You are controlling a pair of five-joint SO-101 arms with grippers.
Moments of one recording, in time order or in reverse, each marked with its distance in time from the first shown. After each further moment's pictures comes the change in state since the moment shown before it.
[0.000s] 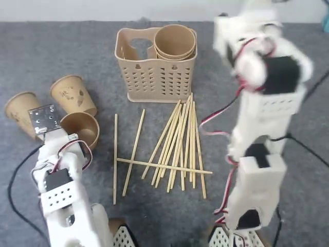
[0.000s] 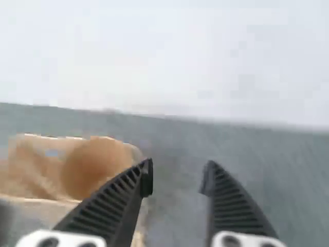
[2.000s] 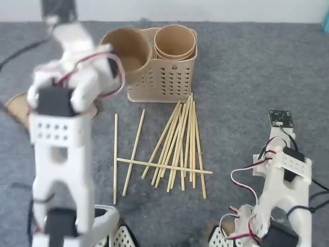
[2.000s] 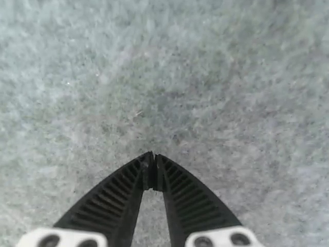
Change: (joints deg) left arm 31.0 40.8 -90.8 40.4 16.2; right arm 30.0 -49.8 148.2 -51.1 25.7
